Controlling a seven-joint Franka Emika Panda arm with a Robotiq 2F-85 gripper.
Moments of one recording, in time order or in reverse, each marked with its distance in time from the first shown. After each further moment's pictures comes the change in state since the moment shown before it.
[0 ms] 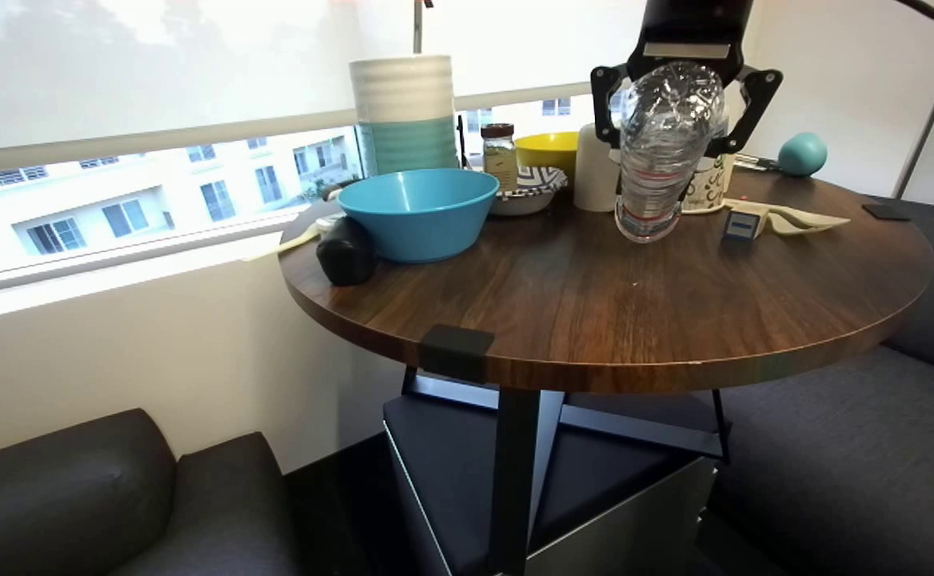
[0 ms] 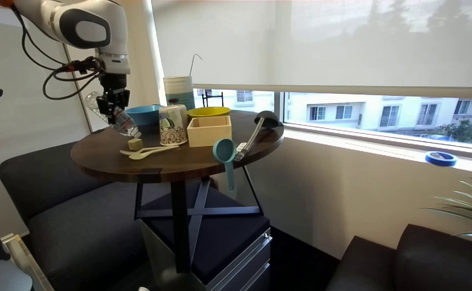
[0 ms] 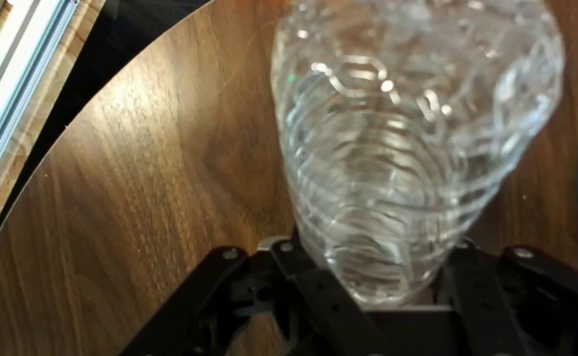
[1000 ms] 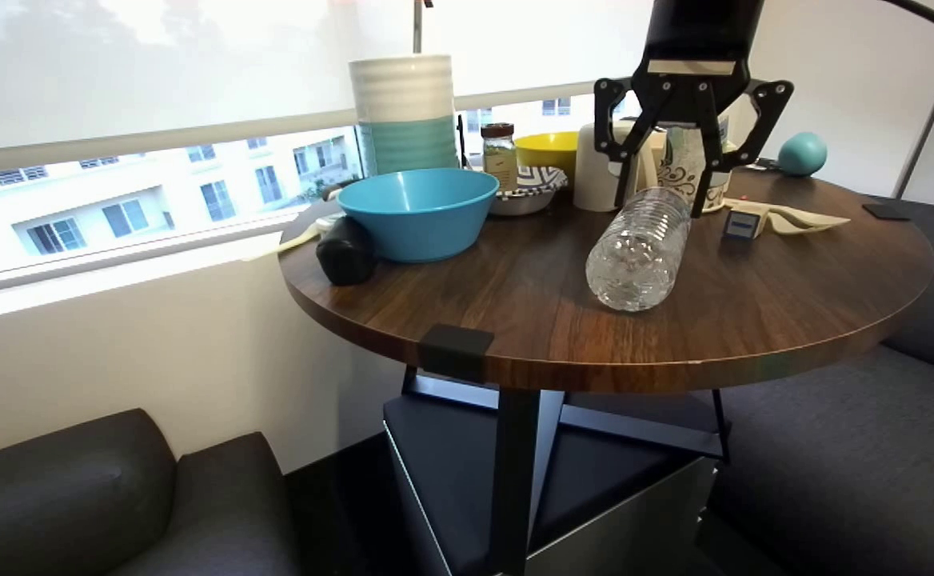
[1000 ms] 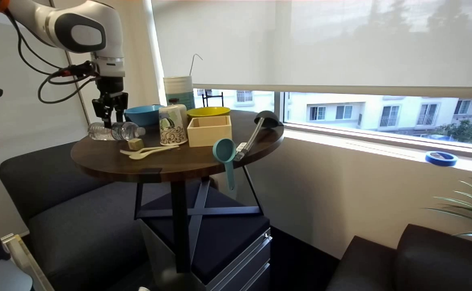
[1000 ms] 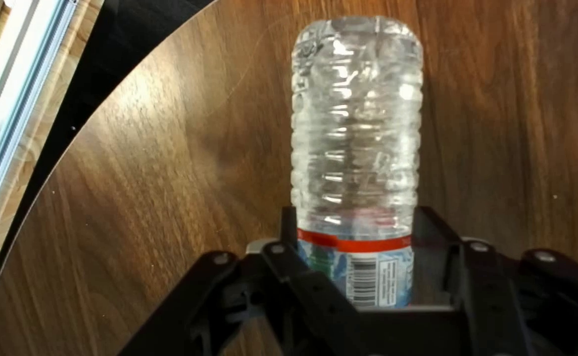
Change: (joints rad) arm 0.009 -0.018 0.020 -0.042 -0.026 0.032 0.067
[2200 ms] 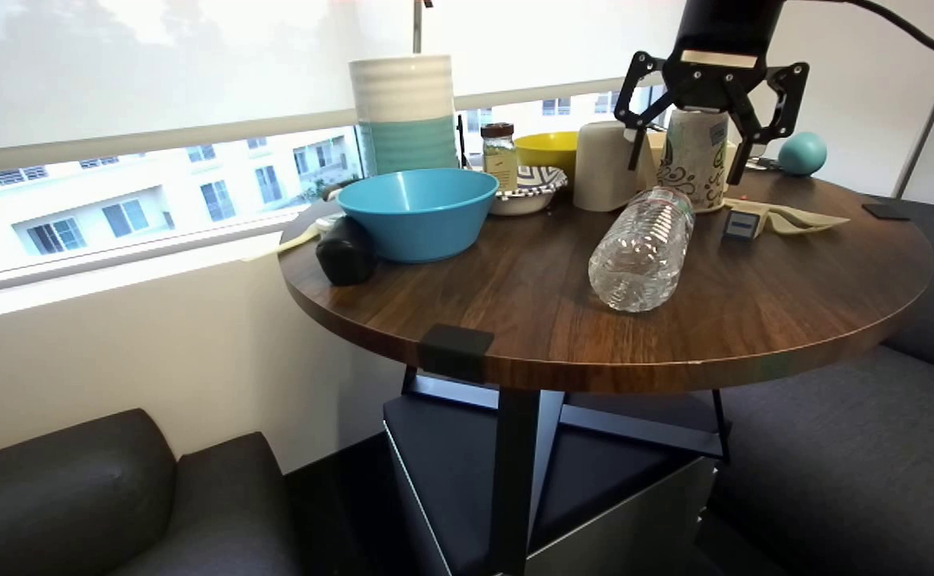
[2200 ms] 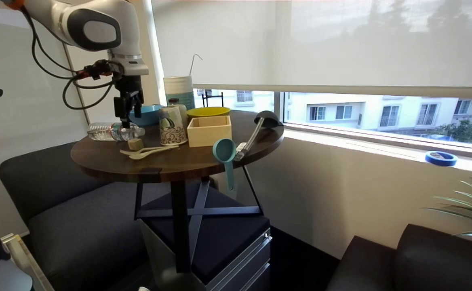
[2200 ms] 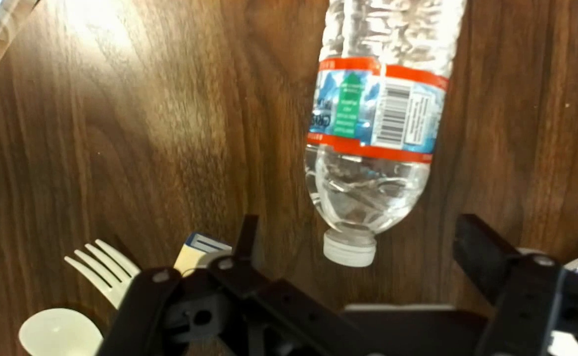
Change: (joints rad) arm -0.016 0.008 -0.146 0.002 -0.065 0.031 -0.278
